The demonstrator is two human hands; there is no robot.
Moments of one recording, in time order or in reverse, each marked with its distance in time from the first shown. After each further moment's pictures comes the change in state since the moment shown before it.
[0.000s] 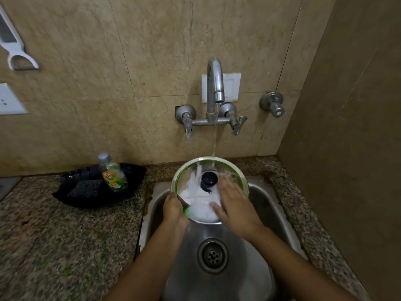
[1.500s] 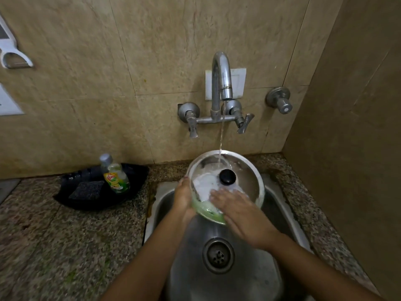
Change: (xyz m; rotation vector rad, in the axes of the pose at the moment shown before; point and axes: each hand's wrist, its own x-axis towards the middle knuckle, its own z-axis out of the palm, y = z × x) left_hand 0.011 0.019 0.027 0.153 -0.120 0.043; right_hand -0.014 0.010 0.001 -0.120 -0.066 -0.273
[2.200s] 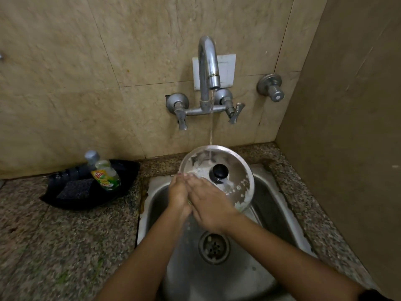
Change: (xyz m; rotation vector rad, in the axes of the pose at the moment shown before) left_hand 0.002 -0.019 0.001 0.012 0.037 0.032; right_hand 0.059 -0.041 0.008 -0.037 0.009 0.039
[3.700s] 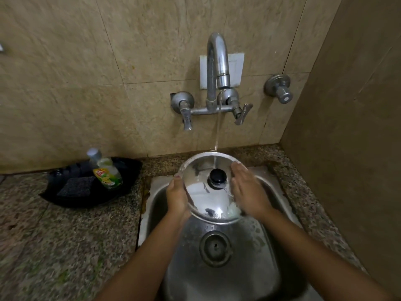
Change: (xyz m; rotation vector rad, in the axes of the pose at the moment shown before) left_hand 0.013 -0.003 -0.007 0.008 0.097 0.104; right_hand -0.019 0.088 0.012 0.200 0.083 0.441
